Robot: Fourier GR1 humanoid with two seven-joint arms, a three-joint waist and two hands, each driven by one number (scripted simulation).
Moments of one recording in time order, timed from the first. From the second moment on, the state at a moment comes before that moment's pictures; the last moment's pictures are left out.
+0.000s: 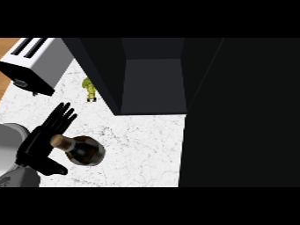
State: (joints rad) left arm -0.14 0.19 0.27 -1.05 0.23 -0.68 -0.23; right arm 0.37 -0.10 0.24 -2.48 -0.14 0.17 0.25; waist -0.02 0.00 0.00
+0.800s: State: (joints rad) left arm -0.28 0.19 0.23 -0.61 0.13 -0.72 -0.44; right arm 0.40 -0.09 0.23 -2.48 -0.15 0.21 0.24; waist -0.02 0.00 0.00
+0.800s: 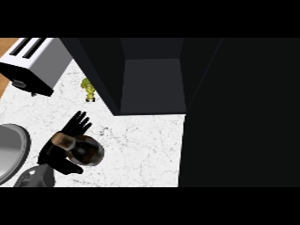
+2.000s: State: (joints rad) left arm -0.35 0.14 0.15 -0.49 0.08 -0.70 -0.57; right arm 0.39 -0.06 0.27 -2.47 -0.13 0.20 0.24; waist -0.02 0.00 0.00
